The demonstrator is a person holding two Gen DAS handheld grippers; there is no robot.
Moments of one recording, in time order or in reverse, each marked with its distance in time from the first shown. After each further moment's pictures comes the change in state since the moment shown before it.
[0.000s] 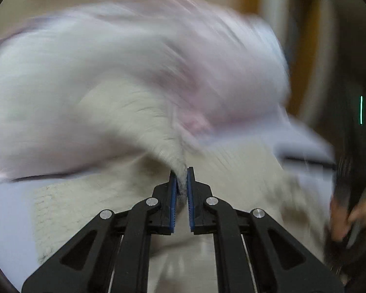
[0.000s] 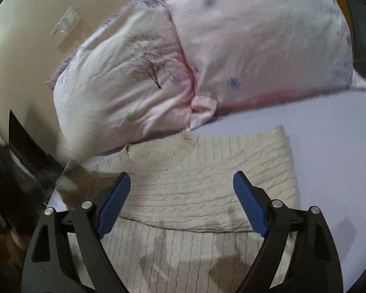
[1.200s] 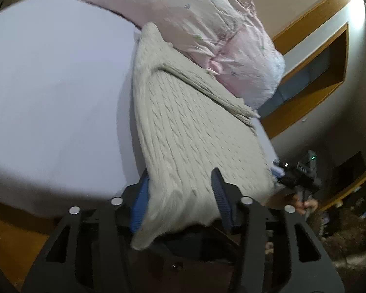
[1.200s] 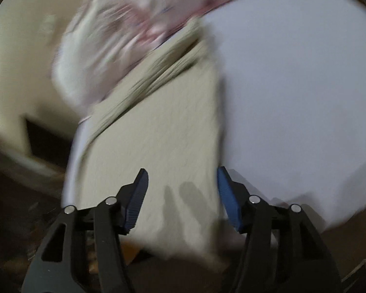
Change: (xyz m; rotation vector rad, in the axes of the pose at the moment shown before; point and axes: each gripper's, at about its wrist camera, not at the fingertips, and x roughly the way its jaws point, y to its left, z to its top) left arm -0.190 0.076 -0.269 -0.691 0.005 -0.298; right arm -0.116 -0.091 -0.162 0.194 0.245 0.192
